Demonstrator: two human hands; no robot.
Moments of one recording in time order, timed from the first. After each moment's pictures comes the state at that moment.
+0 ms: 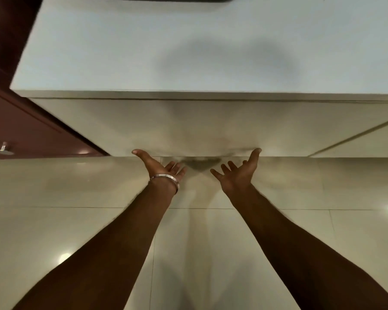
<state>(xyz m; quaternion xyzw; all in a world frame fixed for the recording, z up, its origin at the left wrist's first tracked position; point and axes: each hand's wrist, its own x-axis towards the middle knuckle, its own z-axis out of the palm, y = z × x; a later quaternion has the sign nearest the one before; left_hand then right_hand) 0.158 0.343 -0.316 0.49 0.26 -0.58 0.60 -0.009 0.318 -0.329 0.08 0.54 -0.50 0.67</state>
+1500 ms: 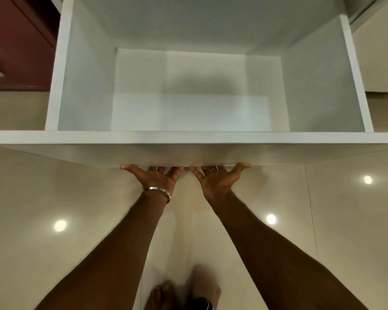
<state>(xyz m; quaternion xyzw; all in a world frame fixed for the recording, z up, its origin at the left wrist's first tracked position) 0.097 0.558 -0.339 0.38 0.26 -0.60 0.65 -0.037 0.537 -0.342 0.15 0.46 -0.51 0.71</state>
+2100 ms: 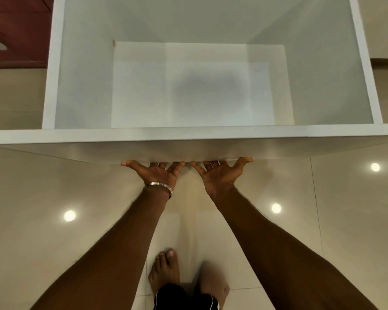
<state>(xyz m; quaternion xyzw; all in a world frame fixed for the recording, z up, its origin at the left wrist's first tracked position) 0.080 0.643 -0.346 0.38 0.26 -0.59 0.66 -0.057 0.623 -0.350 0.16 0.45 -0.52 0.71</state>
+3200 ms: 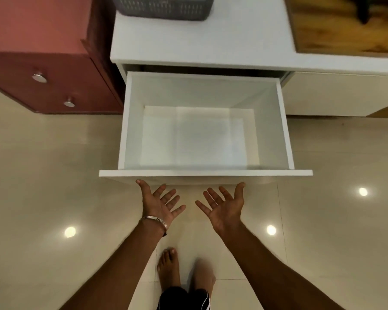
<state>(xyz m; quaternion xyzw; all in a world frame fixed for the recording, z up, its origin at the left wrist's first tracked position) 0.090 0.706 -0.122 0.52 0.22 -0.66 0.49 -0.076 0.684 -0.138 0.13 0.55 -0.43 0.71</state>
